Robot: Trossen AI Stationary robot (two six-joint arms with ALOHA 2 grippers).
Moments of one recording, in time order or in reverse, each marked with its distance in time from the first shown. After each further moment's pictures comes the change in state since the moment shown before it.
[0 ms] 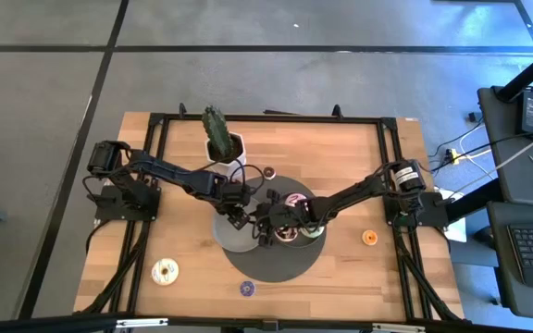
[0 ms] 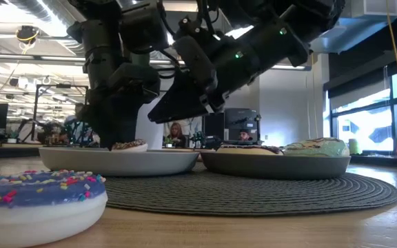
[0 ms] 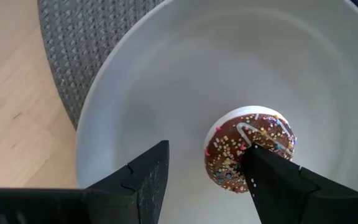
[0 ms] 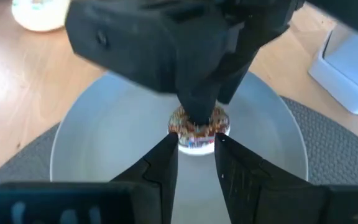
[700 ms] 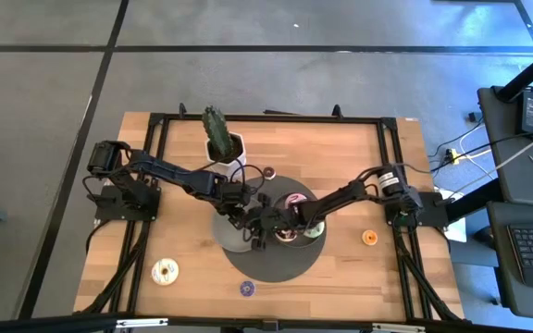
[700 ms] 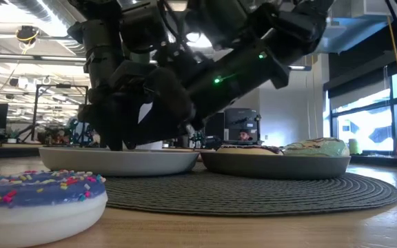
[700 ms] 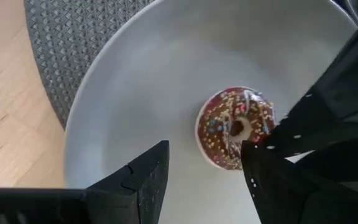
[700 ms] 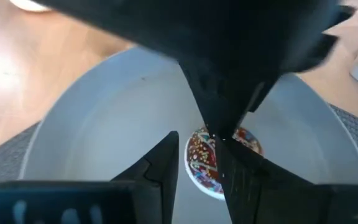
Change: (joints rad) left arm 0.000 0.000 0.000 0.014 0.016 -0.007; right arm -0.017 0.153 0.094 0.058 -0.038 -0.056
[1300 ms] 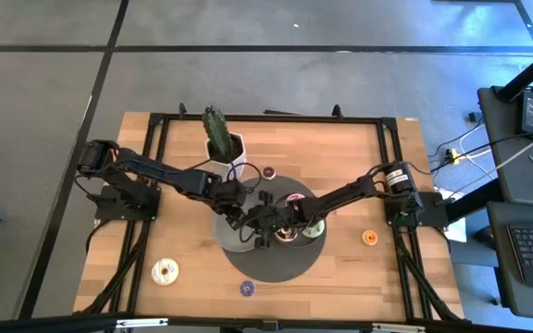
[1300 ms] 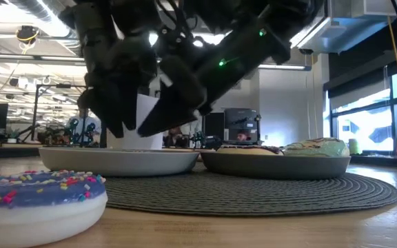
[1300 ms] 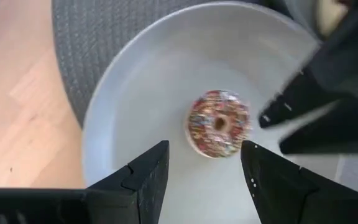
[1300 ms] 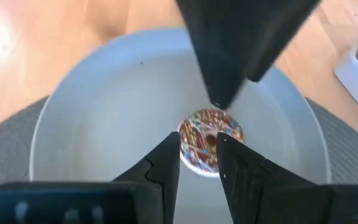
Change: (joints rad) left arm -0.036 -0.097 0.000 -0.036 -0.061 0.005; right arm 0.002 -0.075 0.054 -0.250 0.003 -0.048
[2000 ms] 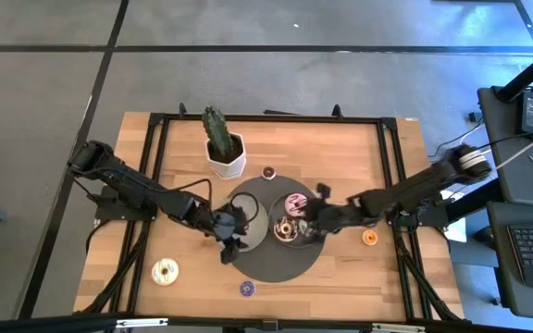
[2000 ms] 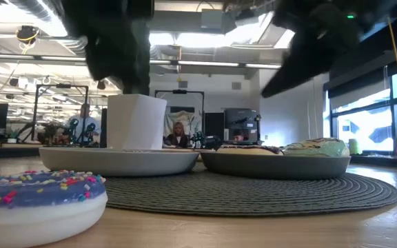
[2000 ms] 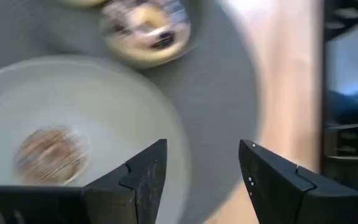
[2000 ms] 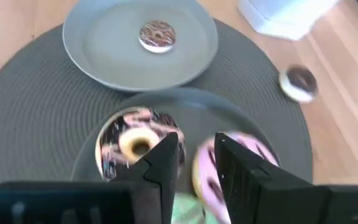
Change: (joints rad) left arm -0.290 -0.062 0.000 0.295 -0.098 0.185; right arm 0.147 -0.654 -0.506 -0.248 0.201 0.206
